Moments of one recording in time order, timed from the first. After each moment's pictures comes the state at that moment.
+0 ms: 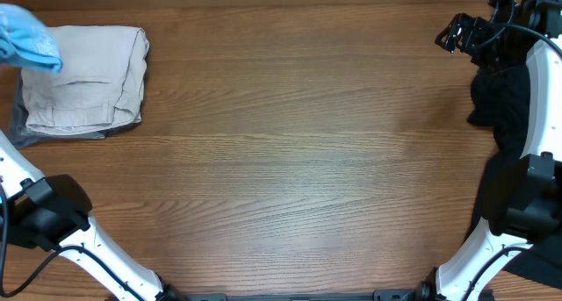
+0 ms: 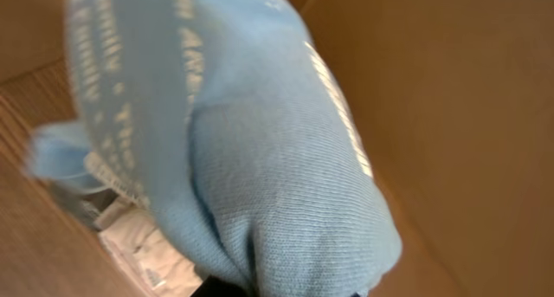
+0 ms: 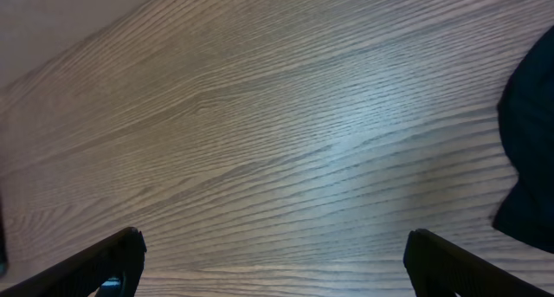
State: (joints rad) left arm 0.62 2.21 2.64 -1.21 0.16 -0.51; right arm -0.27 2.03 2.07 -1.17 -0.38 0.12
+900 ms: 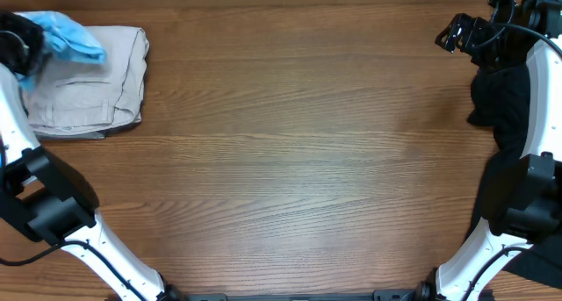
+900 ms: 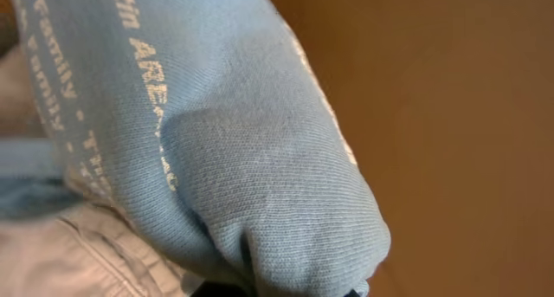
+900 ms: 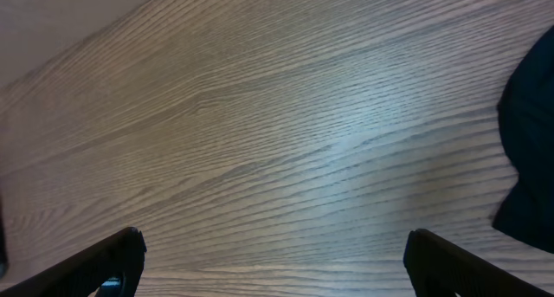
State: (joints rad) left arm 0.55 2.21 2.10 -0.67 0.33 -0.70; right arm -0.27 2.03 2.07 -1.17 -0.38 0.12
